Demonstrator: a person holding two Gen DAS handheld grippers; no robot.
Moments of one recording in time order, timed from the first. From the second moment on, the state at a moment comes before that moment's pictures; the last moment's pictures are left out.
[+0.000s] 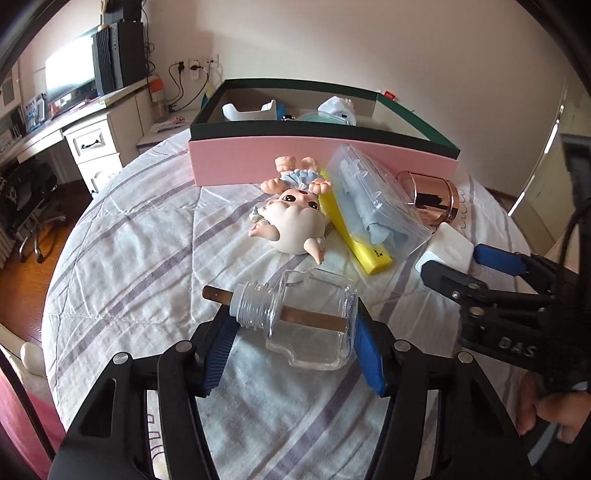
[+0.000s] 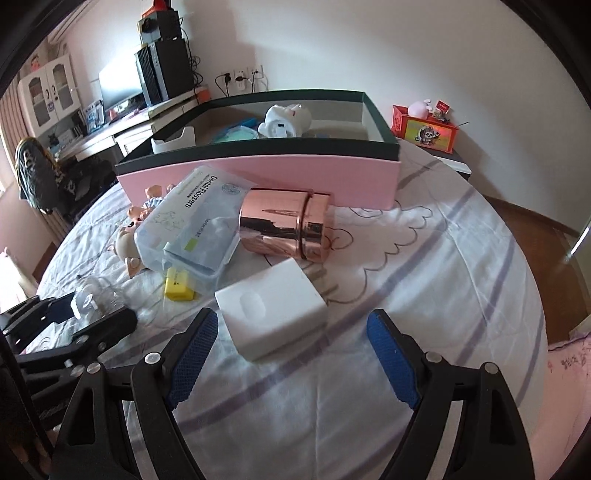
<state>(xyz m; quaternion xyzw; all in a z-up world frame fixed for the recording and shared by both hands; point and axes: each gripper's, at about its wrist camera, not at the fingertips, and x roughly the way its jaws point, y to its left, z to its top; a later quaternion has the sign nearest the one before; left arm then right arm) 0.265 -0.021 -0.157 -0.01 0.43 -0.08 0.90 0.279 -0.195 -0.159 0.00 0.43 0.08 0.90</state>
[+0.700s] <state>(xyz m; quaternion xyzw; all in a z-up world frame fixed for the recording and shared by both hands) 0.266 -0.023 -0.088 0.01 0.34 -0.11 0.93 0.245 -0.185 -0.102 0.01 0.35 0.11 0.93</state>
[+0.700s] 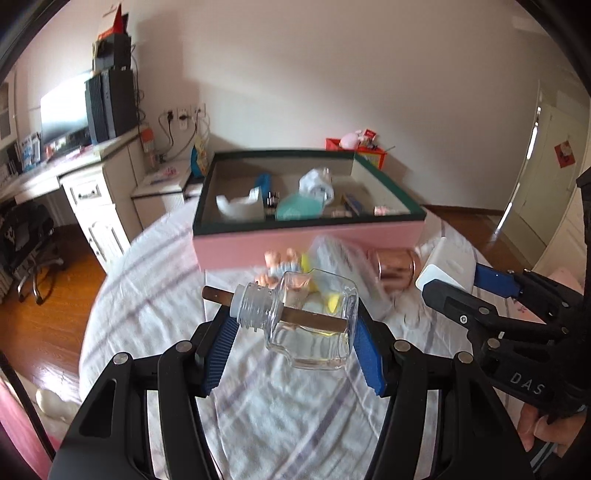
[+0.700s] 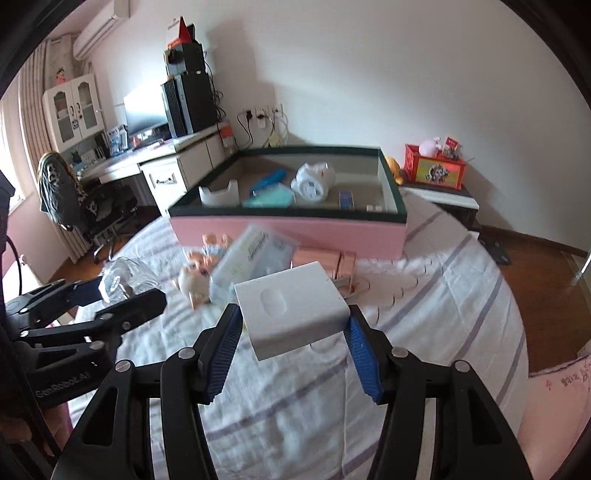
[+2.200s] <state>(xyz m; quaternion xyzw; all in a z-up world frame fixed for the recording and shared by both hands) 0.269 -0.015 -0.023 0.03 0.20 -0.01 0.98 0.276 -0.209 -0.037 0.03 0.22 0.07 0.97</state>
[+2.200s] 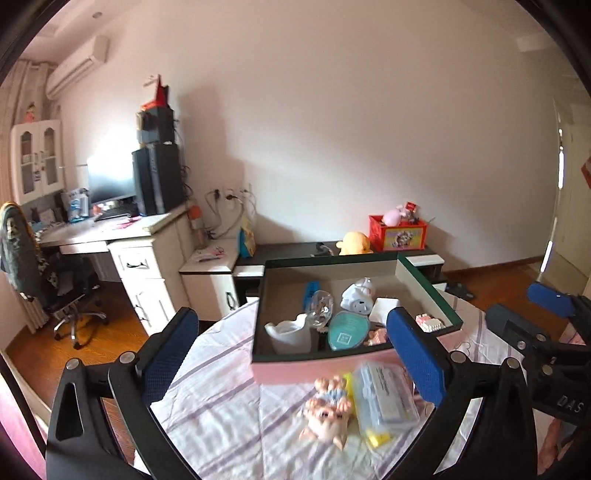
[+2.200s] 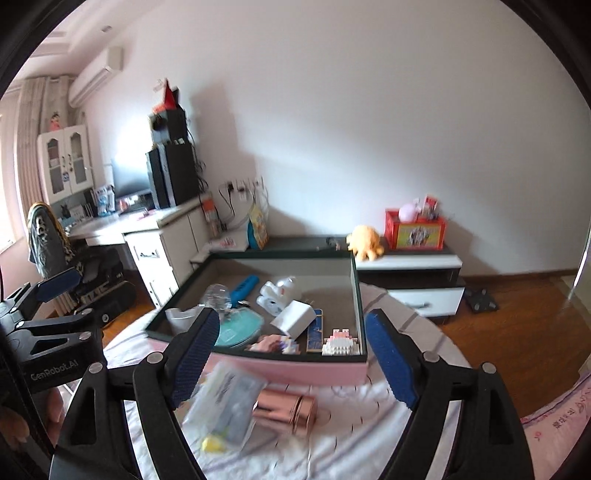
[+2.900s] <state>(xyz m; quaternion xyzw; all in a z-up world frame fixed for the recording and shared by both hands) 0.114 -0.007 -0.006 0.03 0.14 -0.02 0.99 0.099 -0.176 -0.019 0.00 0.12 0.05 0.99</state>
